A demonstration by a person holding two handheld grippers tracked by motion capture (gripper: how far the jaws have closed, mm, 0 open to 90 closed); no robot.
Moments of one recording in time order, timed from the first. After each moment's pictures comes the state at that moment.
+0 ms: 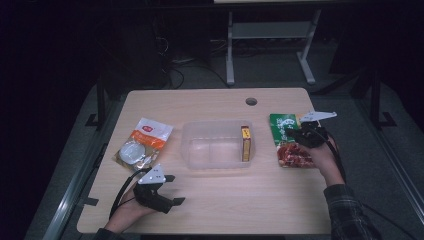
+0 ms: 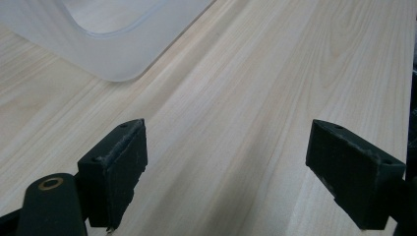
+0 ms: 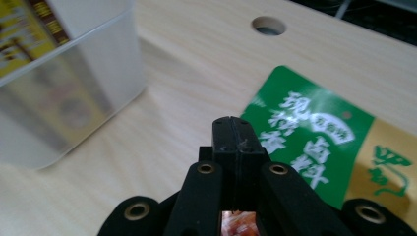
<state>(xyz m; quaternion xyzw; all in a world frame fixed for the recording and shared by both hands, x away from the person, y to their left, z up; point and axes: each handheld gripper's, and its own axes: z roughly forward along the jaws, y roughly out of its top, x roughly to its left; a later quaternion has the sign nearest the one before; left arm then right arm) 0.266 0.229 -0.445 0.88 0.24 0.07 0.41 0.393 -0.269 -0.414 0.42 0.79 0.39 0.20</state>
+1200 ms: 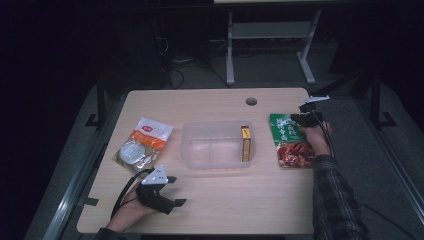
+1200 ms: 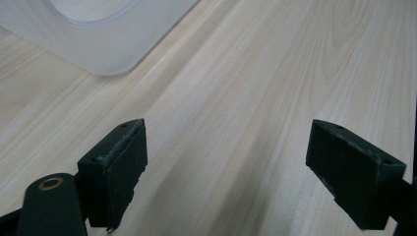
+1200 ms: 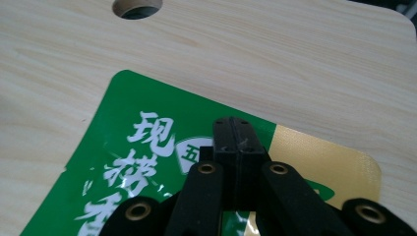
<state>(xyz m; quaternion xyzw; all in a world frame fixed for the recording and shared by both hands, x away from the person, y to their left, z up) 0.268 0.225 -0.451 0.89 0.24 0.06 0.39 0.498 -0.301 -0.462 0.53 0.75 0.34 0.21</state>
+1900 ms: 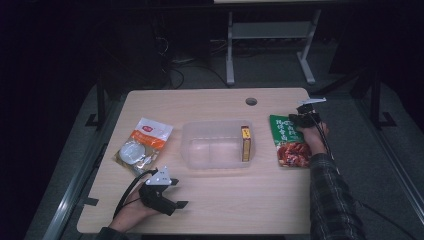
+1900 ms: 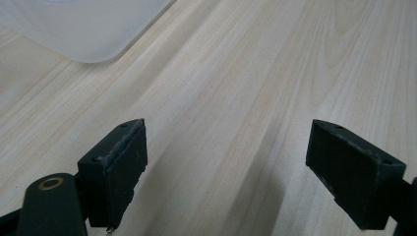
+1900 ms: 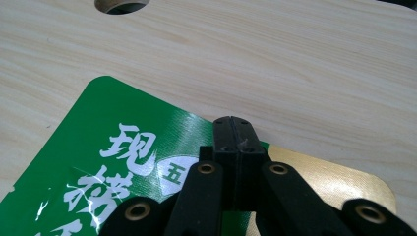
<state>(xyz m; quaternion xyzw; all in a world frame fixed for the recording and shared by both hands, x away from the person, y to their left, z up) 0.269 0.220 -0.460 0.89 0.24 0.05 0.38 0.510 -0.301 -0.481 0.52 0.75 0.35 0.22</state>
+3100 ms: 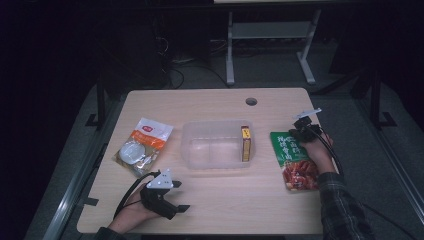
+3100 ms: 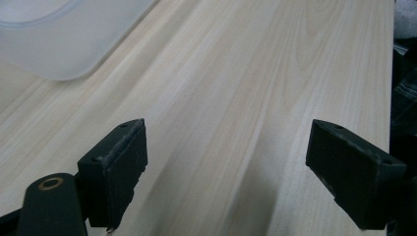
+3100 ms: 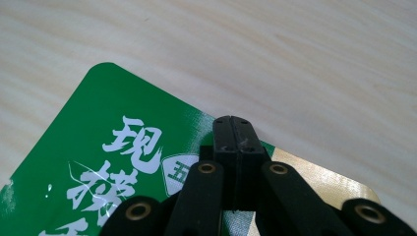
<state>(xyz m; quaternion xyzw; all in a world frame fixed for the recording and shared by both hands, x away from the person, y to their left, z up) 0.262 0.213 -0.454 0.90 0.20 0.04 0.39 0.446 -0.279 -0.466 0.48 0.81 0.27 0.21</state>
